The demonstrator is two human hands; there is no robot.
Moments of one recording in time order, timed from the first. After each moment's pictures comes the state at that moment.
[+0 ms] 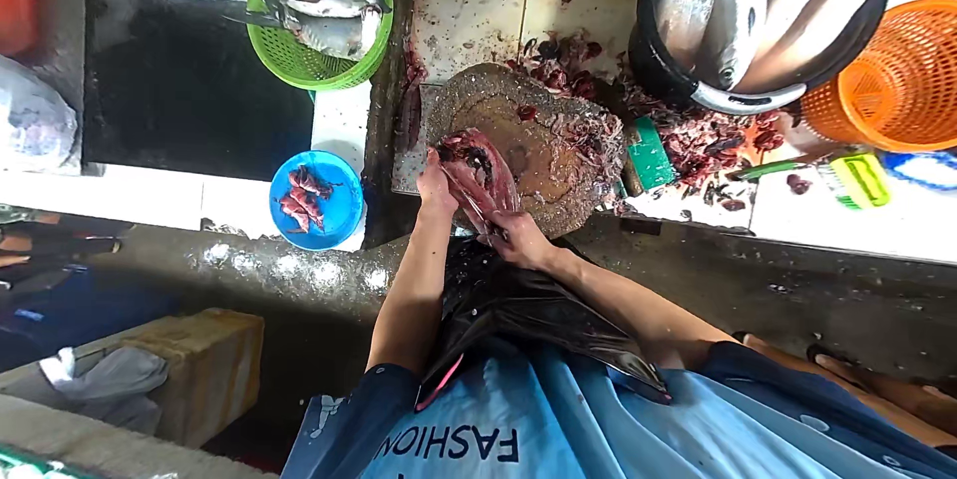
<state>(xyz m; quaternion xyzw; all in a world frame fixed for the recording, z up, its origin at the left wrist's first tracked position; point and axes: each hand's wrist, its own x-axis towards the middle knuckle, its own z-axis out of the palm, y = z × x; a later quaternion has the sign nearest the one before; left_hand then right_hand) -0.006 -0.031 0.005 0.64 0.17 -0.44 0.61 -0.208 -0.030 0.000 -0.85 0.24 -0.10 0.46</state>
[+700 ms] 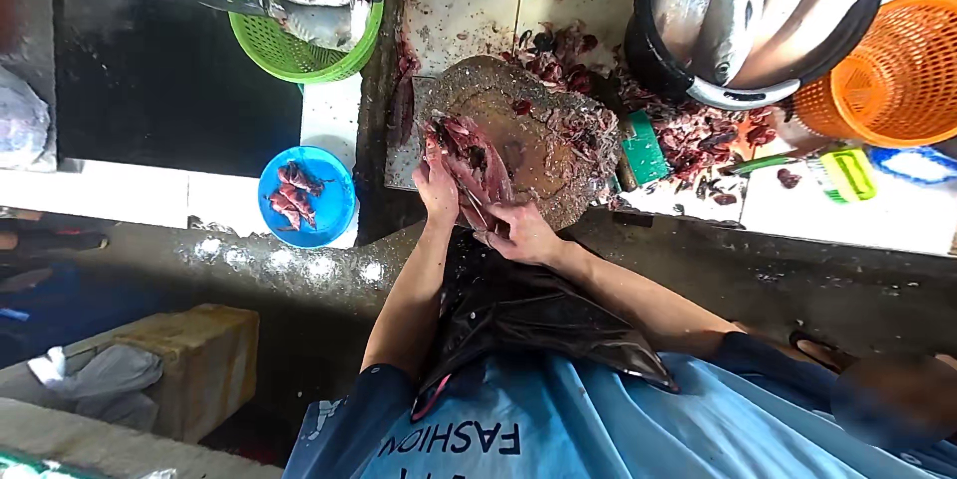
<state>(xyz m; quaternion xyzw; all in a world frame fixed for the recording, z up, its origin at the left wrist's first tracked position) -0.030 -0.019 0.007 0.68 -0.12 -0.27 0.67 -0.214 -0.040 0.037 -0.82 0.26 -0.10 0.49</state>
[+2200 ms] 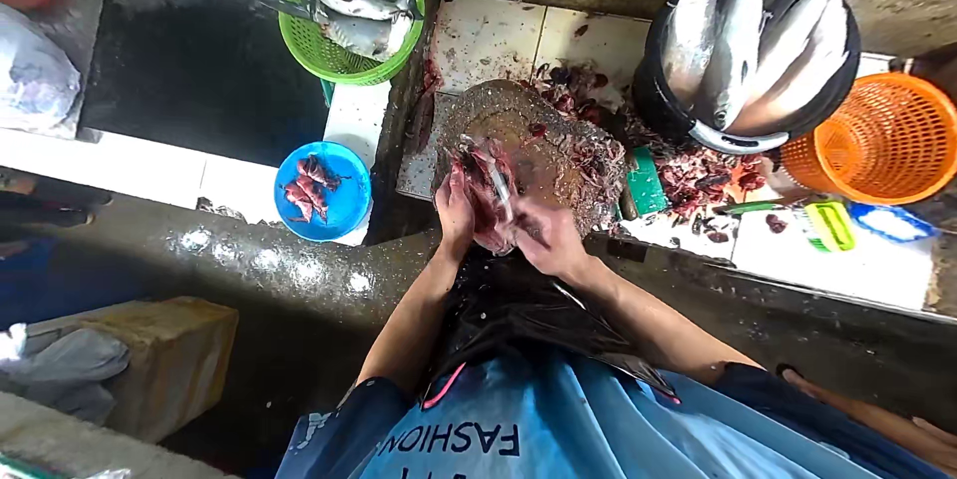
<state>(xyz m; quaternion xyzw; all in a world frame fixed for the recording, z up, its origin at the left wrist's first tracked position) -0.050 0.030 0.034 0.70 -0.13 -0.37 0.60 -0.208 -0.049 0.084 -0.79 0.26 -0.23 0.50</state>
